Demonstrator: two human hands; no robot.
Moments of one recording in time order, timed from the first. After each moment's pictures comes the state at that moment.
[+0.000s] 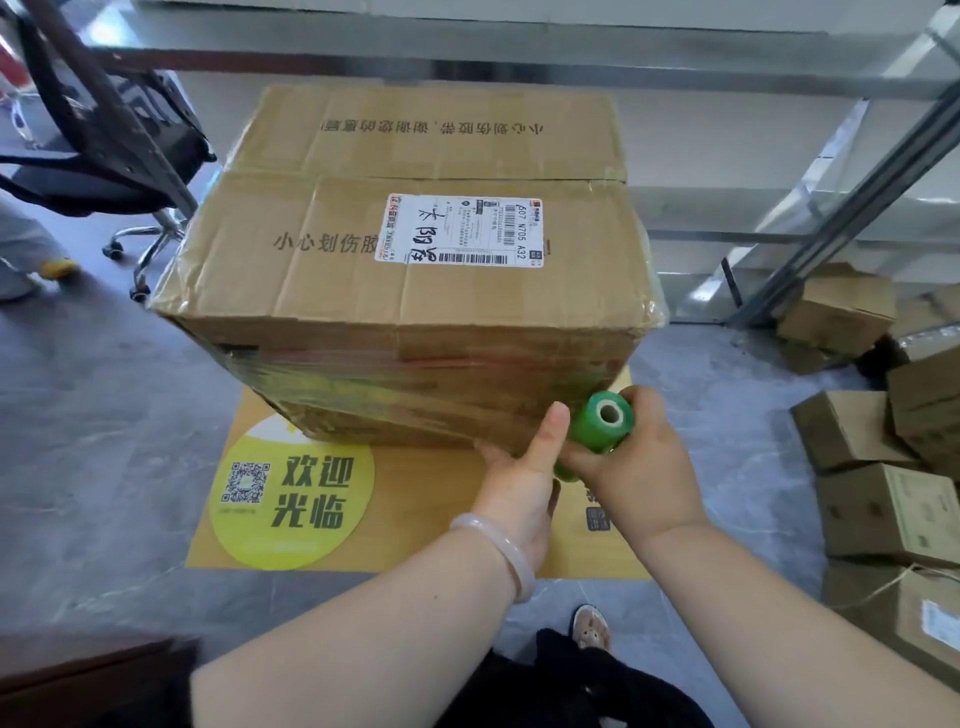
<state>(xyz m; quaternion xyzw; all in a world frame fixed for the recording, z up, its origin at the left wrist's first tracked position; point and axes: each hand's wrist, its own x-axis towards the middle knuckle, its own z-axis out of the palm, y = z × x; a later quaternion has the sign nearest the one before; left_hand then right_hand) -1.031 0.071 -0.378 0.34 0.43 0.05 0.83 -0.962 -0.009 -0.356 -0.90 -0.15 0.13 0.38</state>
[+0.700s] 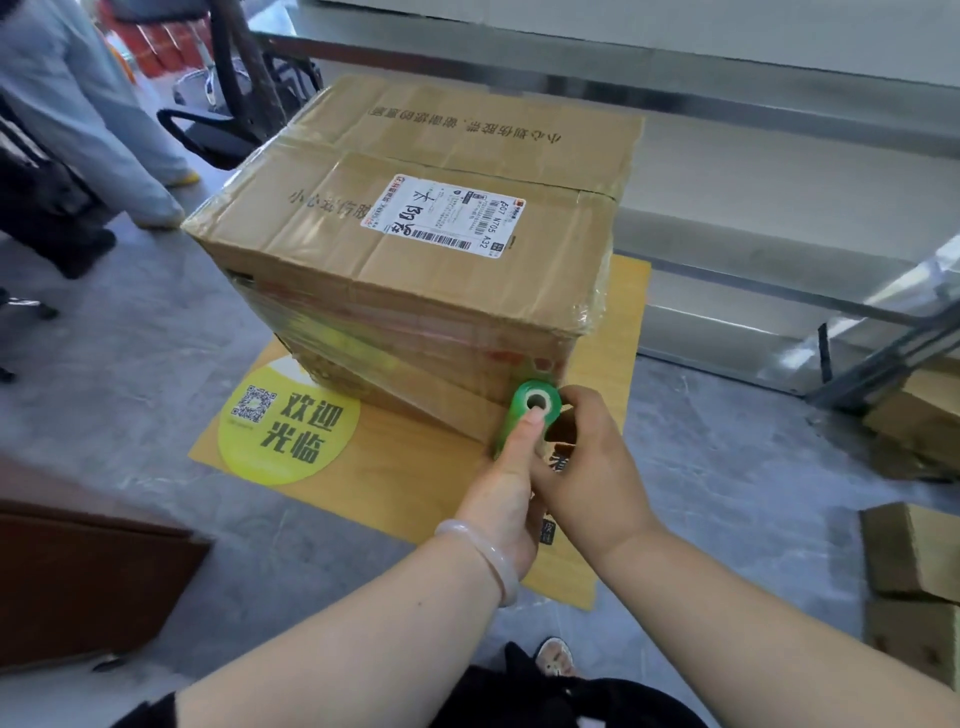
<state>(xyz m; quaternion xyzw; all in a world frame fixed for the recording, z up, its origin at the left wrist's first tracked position) -0.990 0.002 -0.368 0.20 0.50 0.19 0.82 -0.921 -0.044 -0.358 -0.79 -0.36 0.23 0.44</state>
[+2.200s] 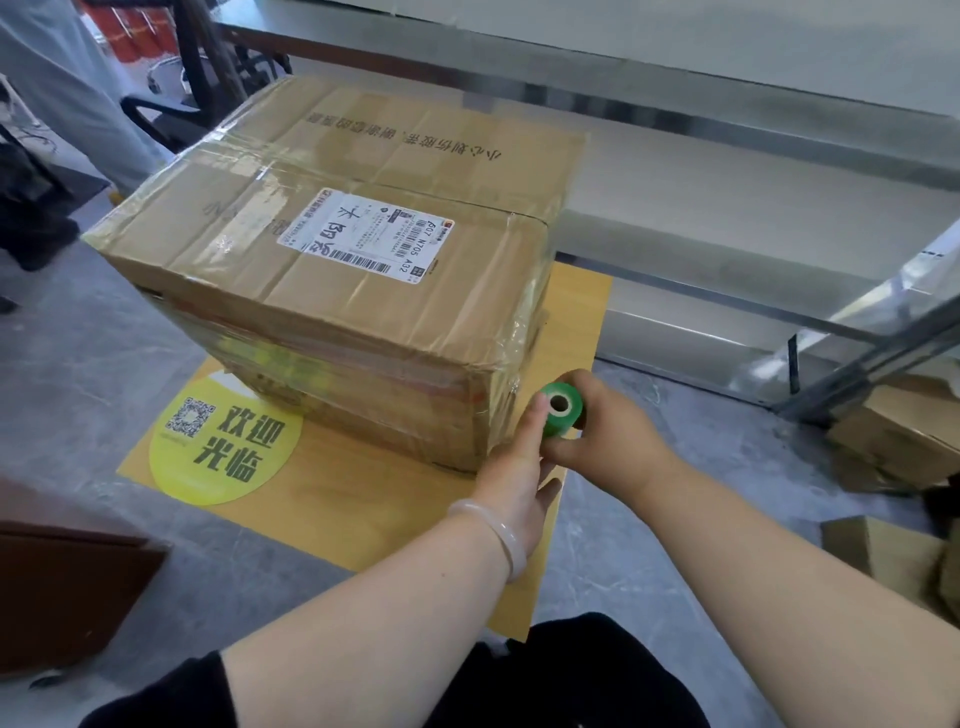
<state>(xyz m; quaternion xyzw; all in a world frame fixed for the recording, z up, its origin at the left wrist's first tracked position) -0.902 -0.001 -0.380 0.22 0.48 0.15 0.83 -0.798 -0.039 -0.357 -0.80 -0.45 0.26 0.29</state>
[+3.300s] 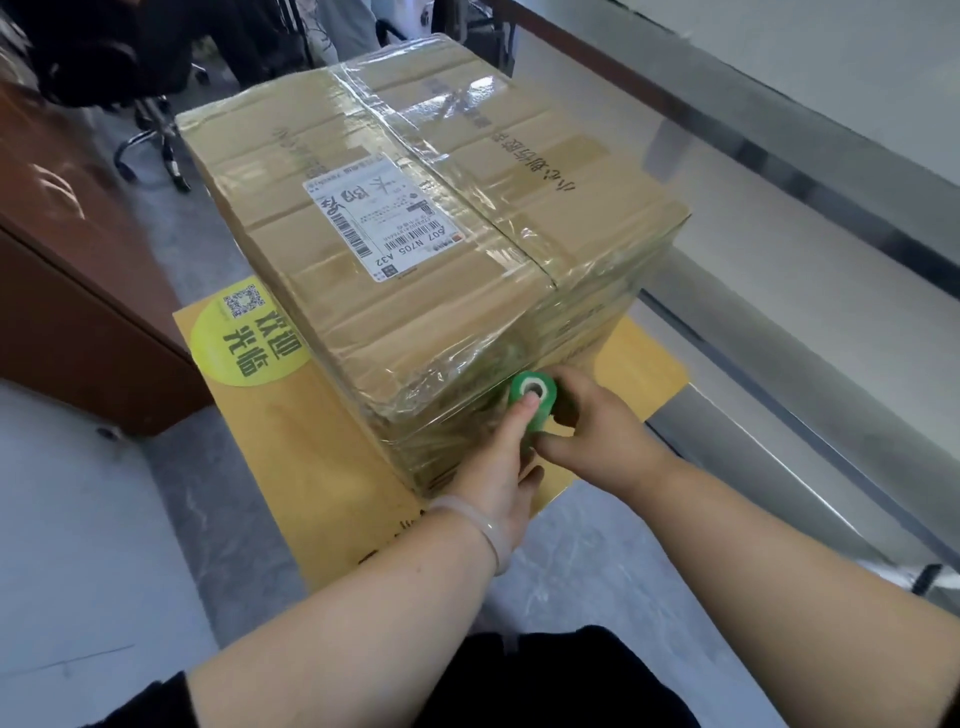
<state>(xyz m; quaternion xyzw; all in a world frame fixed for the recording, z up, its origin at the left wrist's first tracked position) -0.796 0.032 -0.393 0.08 0.50 0.42 0.75 -0.678 0.058 -0.376 -0.58 -0.67 0.40 0.24</state>
